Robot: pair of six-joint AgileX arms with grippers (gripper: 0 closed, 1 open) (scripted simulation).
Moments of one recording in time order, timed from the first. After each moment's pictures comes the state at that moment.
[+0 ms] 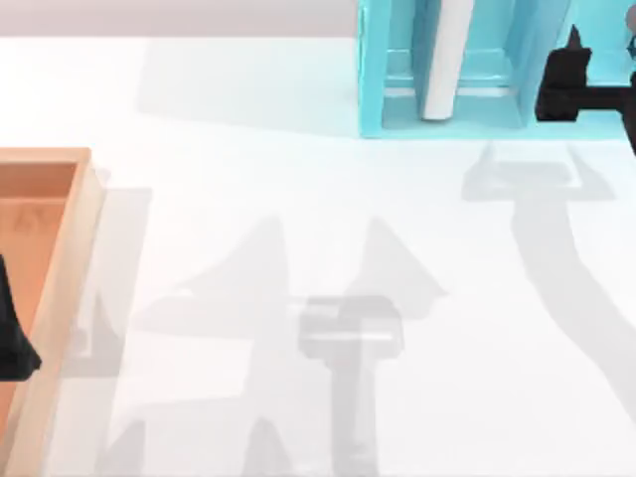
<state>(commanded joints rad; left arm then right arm) 0.00 0.00 0.00 0.00 0.00 0.00 0.34 1.46 0.67 0.71 0.40 0.01</state>
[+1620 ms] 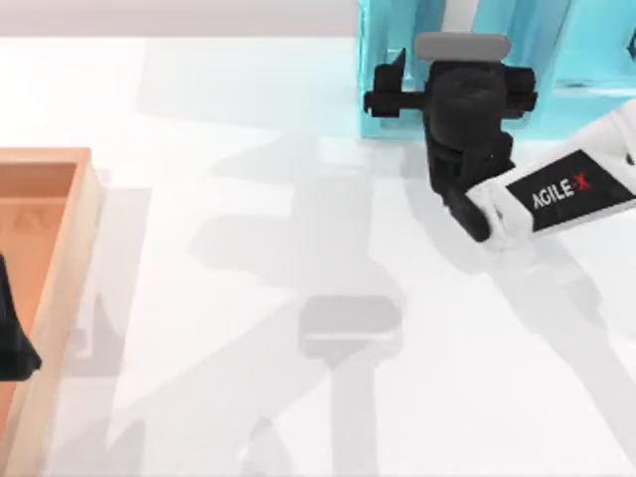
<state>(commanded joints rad) 0.00 0.00 0.00 0.00 0.00 0.00 0.44 2.42 1.37 0.94 0.50 0.07</state>
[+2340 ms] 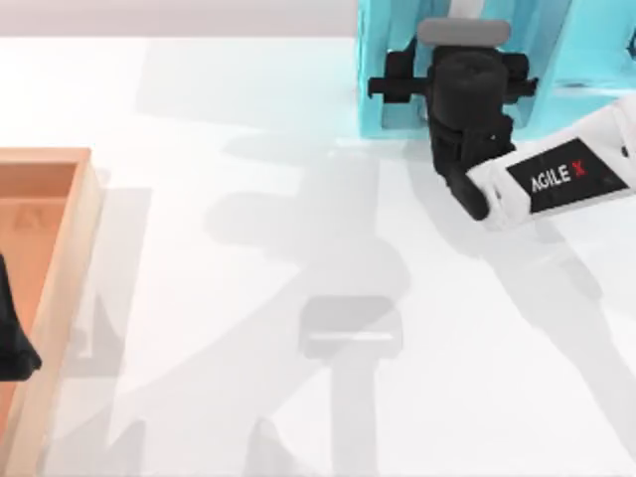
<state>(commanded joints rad) 0.00 0.00 0.00 0.00 0.00 0.00 0.41 2.48 1.48 0.88 0.47 0.06</state>
